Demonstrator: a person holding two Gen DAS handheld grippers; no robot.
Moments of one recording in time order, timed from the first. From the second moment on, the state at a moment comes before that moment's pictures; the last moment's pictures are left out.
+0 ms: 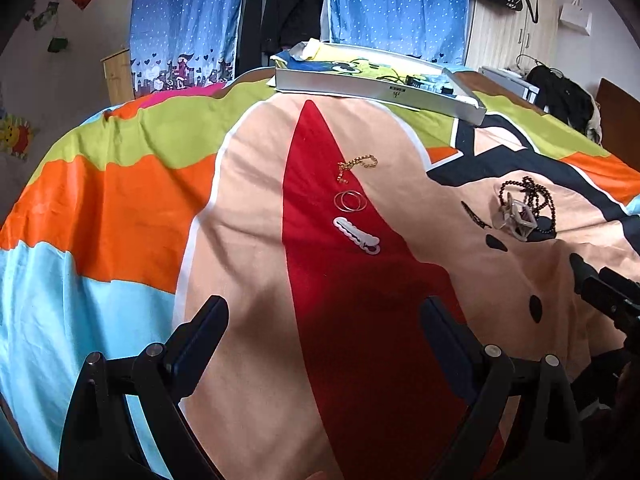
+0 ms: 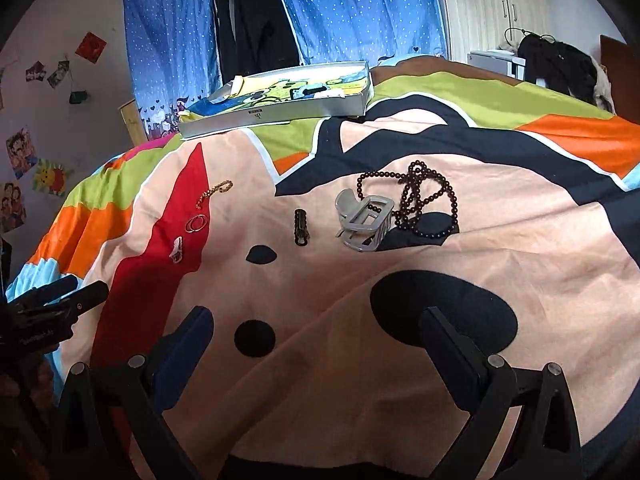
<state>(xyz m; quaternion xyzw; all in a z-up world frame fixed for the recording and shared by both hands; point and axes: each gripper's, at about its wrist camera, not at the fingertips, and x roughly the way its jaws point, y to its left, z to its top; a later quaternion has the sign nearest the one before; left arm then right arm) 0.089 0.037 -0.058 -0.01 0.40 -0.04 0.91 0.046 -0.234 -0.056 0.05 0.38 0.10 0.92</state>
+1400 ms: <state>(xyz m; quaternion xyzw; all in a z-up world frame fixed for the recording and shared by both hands) 0.217 0.022 -0.108 -0.03 0.52 -0.06 0.85 0.197 -0.202 -0.112 0.04 0.49 0.16 0.86</state>
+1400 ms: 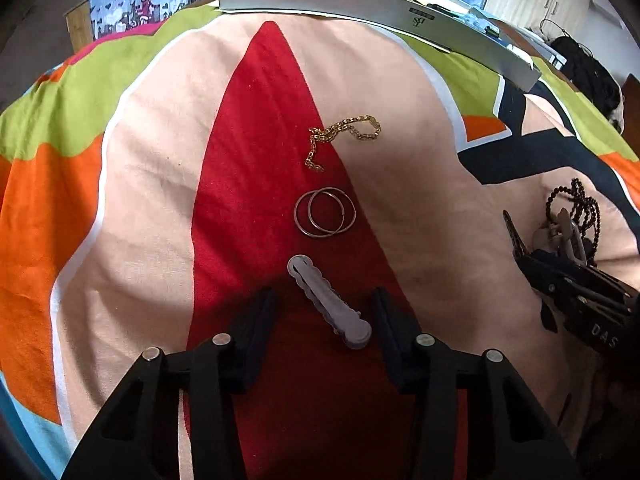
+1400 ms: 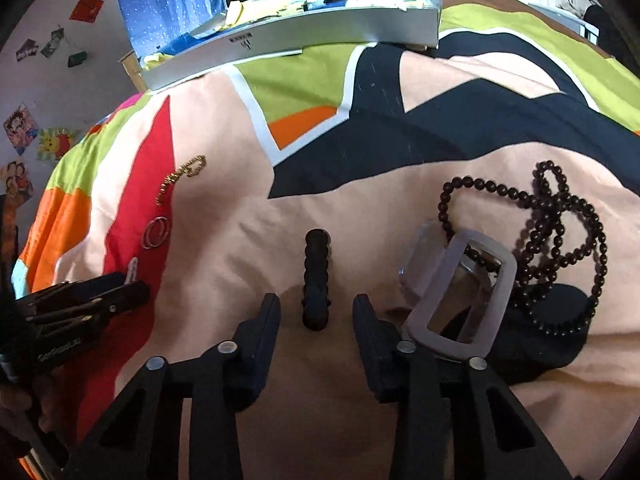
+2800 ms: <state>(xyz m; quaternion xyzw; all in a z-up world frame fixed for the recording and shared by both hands) 0.290 0.014 0.008 -0.07 0.35 -0.14 0.92 0.217 -0.210 -0.006 0.08 0.31 0.20 0.93</state>
